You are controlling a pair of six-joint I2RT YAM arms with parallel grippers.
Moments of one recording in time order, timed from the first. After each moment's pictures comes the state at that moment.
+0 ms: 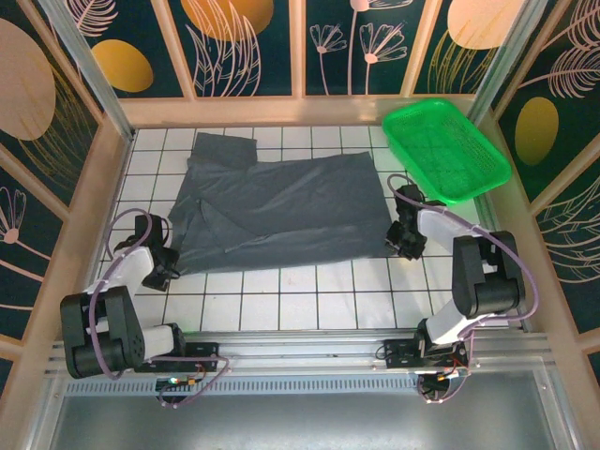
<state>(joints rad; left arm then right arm) 0.18 1.26 0.62 -0.67 -0.14 -1.17 0.17 1.54 0.88 -0.72 0.04 0.73</state>
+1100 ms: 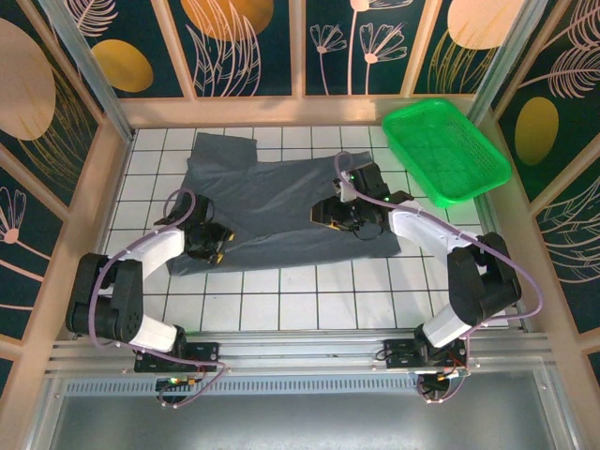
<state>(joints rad) -0.20 1.48 0.73 -0.43 0.24 -1.25 0.49 1.56 1.03 -0.35 -0.58 0.61</state>
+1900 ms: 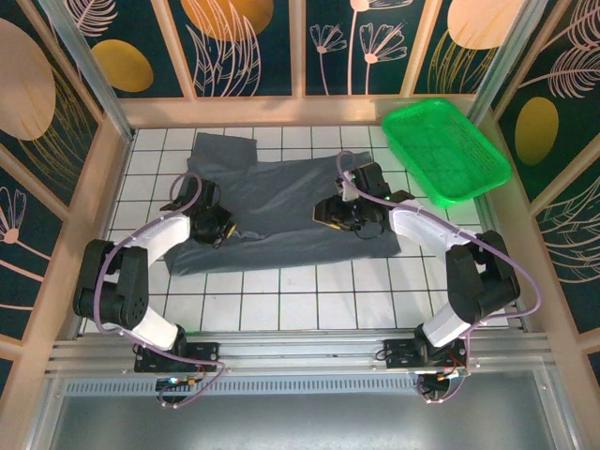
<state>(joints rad) -0.22 1.58 0.91 -0.41 0.22 -1.23 0.47 1.57 1.03 -0.35 -0.57 0.64</state>
